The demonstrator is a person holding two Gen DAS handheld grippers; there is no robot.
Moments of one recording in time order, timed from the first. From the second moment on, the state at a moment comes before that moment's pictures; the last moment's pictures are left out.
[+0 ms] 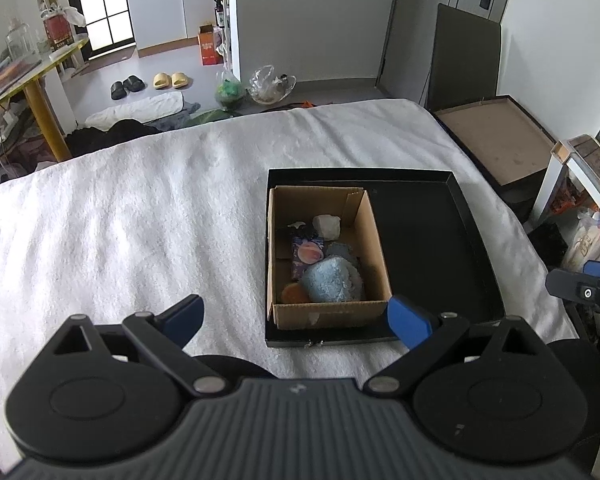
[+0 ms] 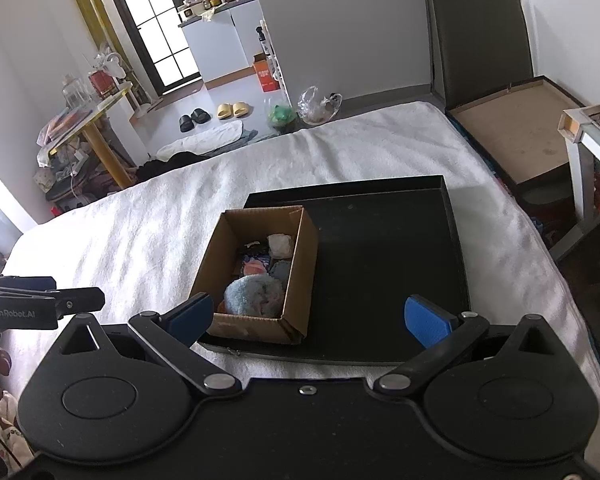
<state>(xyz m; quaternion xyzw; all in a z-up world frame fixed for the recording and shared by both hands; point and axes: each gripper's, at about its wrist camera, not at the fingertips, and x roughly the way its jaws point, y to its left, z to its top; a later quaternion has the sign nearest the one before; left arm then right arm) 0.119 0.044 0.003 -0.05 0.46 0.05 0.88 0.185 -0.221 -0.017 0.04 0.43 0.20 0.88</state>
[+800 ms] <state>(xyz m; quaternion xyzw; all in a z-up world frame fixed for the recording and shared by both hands) 0.072 0.028 0.050 -0.04 0.41 0.04 0.91 0.145 -0.224 0.011 0.04 0.40 0.20 0.89</state>
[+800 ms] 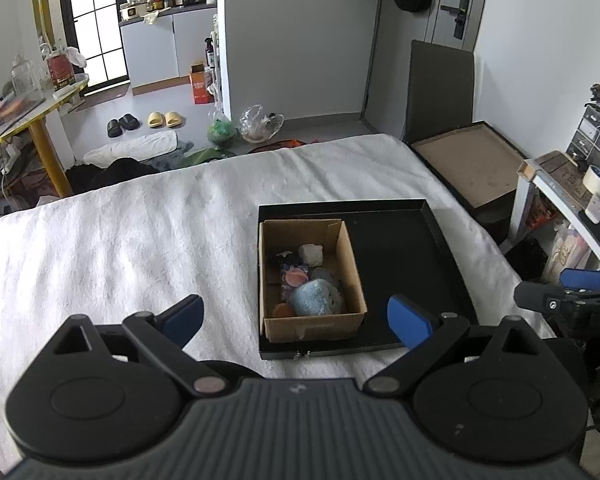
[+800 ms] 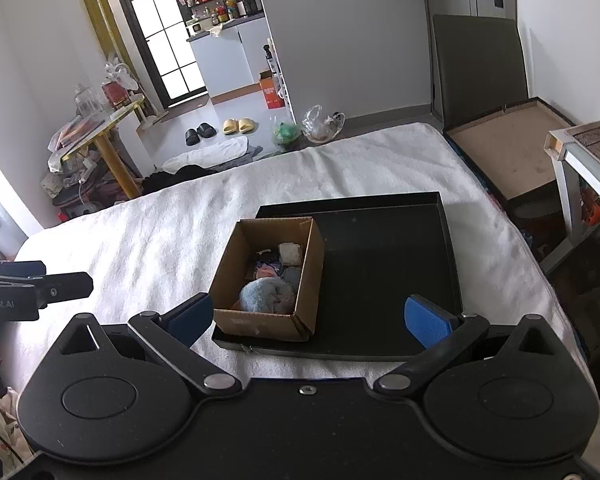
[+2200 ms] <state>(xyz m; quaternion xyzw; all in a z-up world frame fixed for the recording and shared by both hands) 0.061 0.026 0.041 -0.05 0.42 0.03 0.91 0.128 -0.232 0.020 0.04 0.40 0.19 0.89</state>
